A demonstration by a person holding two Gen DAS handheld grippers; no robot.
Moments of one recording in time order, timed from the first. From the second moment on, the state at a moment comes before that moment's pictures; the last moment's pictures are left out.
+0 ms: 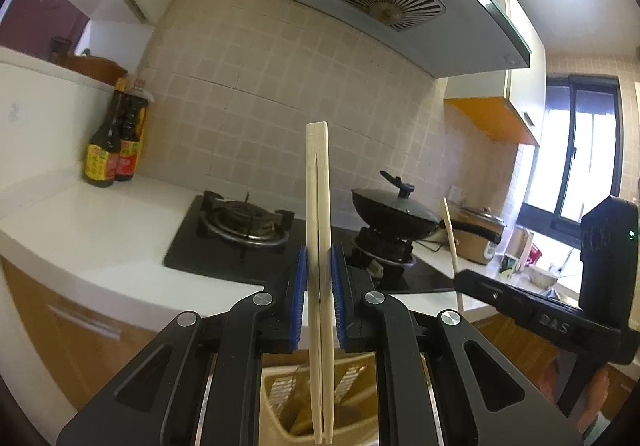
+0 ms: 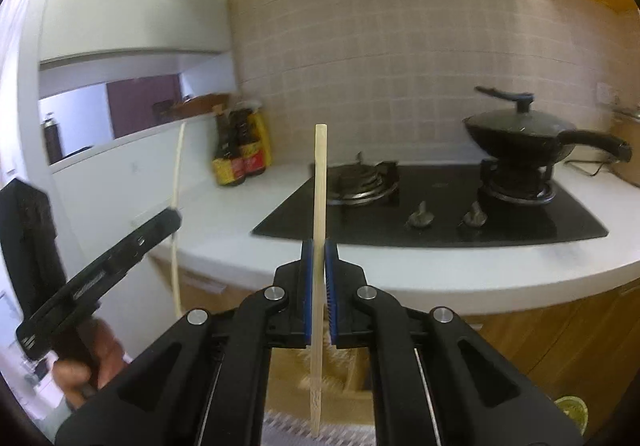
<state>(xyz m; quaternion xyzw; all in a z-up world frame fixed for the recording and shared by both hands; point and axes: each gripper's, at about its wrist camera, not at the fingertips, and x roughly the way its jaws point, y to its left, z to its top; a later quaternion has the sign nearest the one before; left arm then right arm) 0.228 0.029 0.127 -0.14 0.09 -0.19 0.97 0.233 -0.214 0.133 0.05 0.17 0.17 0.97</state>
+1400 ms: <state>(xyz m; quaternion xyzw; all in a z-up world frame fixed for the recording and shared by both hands) 0.163 0.044 0.079 -0.10 0.11 -0.19 0.97 0.172 -0.260 0.061 0.09 0.23 0.15 0.96</state>
